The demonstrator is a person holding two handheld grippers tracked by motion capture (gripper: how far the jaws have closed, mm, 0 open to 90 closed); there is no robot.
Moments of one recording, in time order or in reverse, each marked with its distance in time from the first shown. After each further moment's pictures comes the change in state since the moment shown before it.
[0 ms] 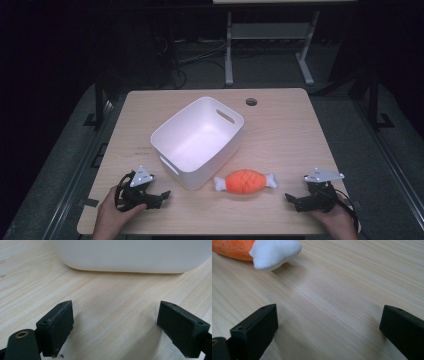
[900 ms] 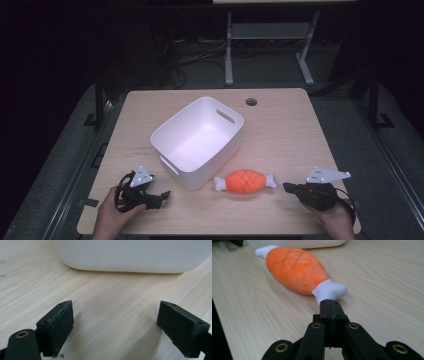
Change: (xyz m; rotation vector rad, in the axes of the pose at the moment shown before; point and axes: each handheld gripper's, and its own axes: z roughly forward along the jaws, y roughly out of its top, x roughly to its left) left arm 0.000 0.000 0.000 -0.003 0.000 -0.003; right arm 0.021 0.026 -0.028 -0.124 0.205 -0.057
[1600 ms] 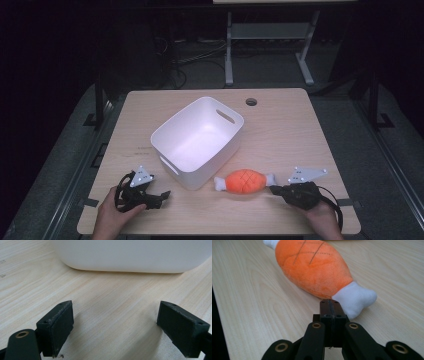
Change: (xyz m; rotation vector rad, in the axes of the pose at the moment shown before) left arm 0.000 0.000 0.000 0.000 0.000 0.000; right arm 0.013 0.009 0.034 0.084 0.050 -0.060
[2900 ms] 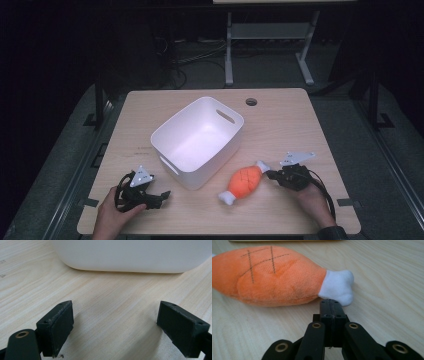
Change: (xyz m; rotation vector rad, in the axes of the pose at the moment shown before) left arm 0.000 0.000 0.000 0.000 0.000 0.000; right arm -0.035 0.023 0.030 0.040 -0.060 0.007
